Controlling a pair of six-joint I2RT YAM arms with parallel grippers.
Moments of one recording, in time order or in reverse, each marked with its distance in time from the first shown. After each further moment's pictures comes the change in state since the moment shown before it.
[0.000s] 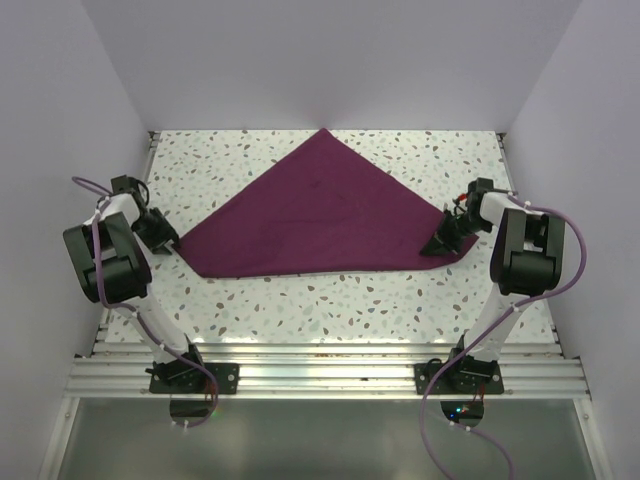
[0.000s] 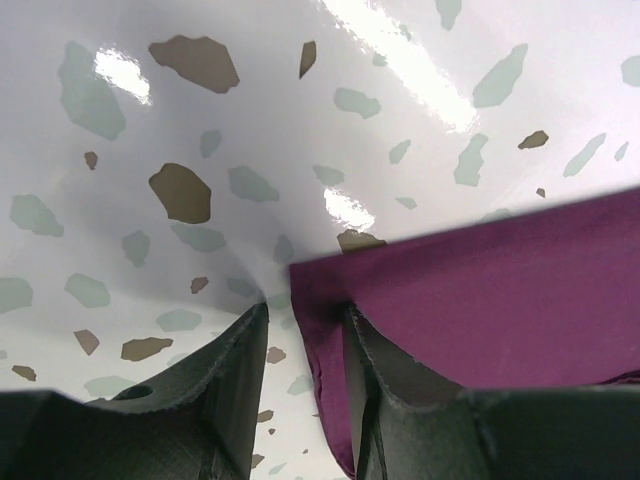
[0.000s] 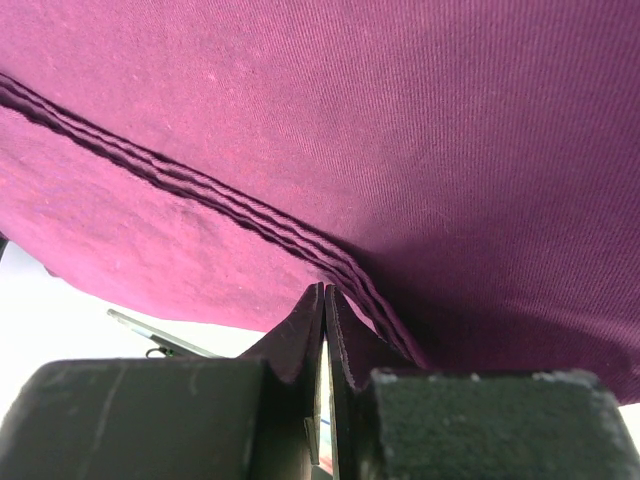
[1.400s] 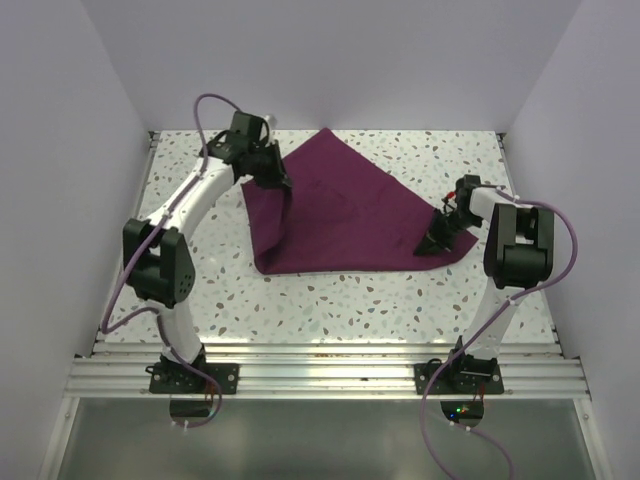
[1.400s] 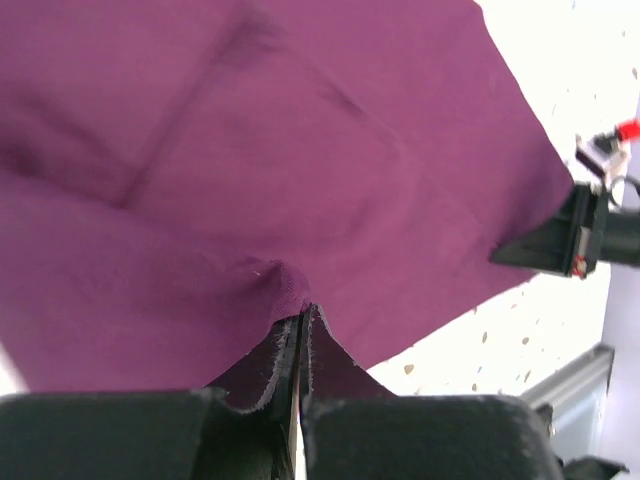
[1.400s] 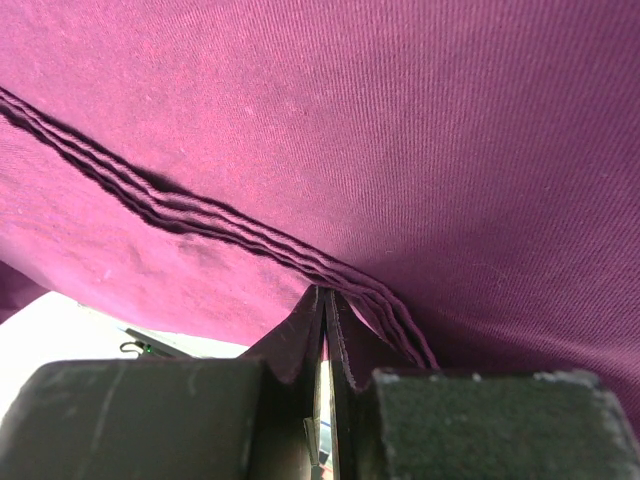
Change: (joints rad) left arm -0.702 -0.051 0.427 0.000 0.161 -0.180; right arm 0.065 0.065 0.064 -0.034 0.029 -0.017
